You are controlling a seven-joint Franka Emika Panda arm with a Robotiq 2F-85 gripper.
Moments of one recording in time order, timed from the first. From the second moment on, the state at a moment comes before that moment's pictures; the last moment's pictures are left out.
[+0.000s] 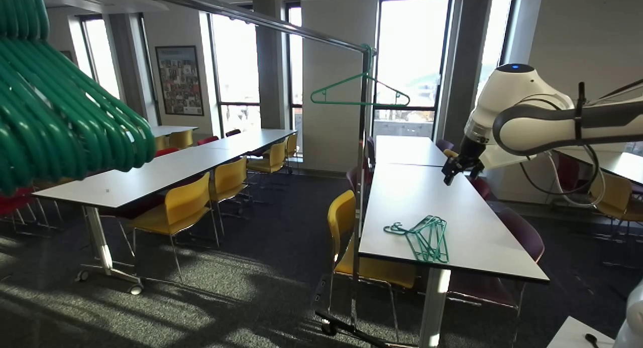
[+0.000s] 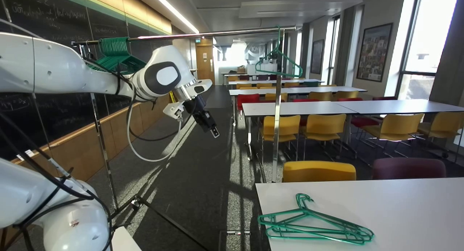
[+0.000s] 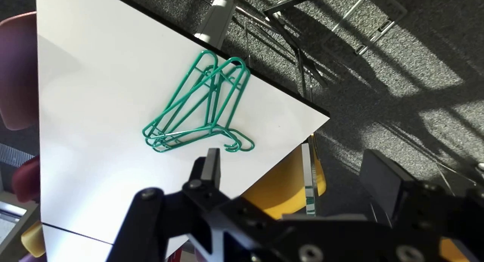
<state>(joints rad) -0.07 -0.68 0.10 -2.45 -0.21 2.14 0.38</state>
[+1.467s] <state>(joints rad) -0.49 -0.25 0.12 -2.31 -0.64 3.33 0.46</state>
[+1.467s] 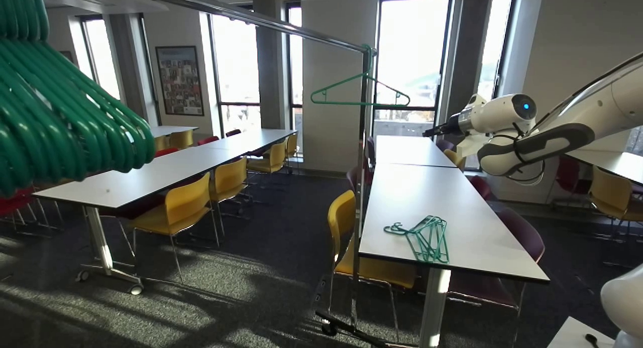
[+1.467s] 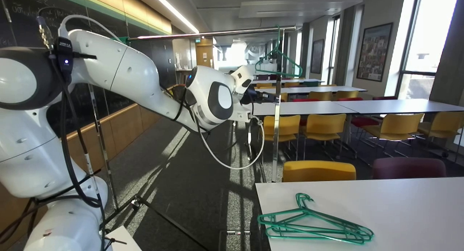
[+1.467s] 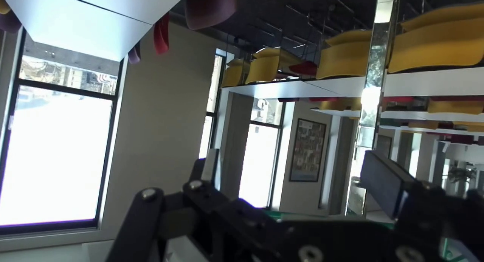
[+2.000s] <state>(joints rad) -0.66 -0.25 0.21 -2.27 -0.65 3.35 0.41</state>
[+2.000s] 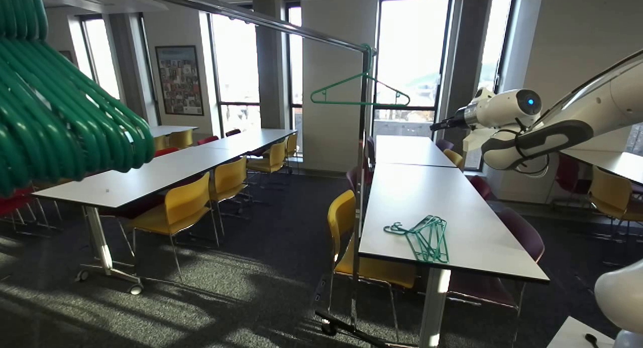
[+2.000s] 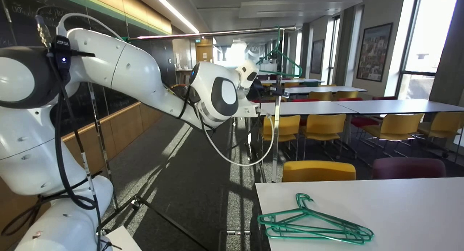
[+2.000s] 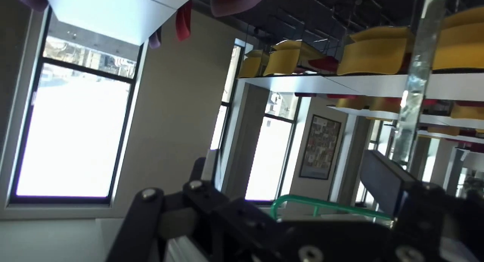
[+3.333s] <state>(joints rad) -1.33 -0.18 0.87 -1.96 -0.65 3.46 -0.25</state>
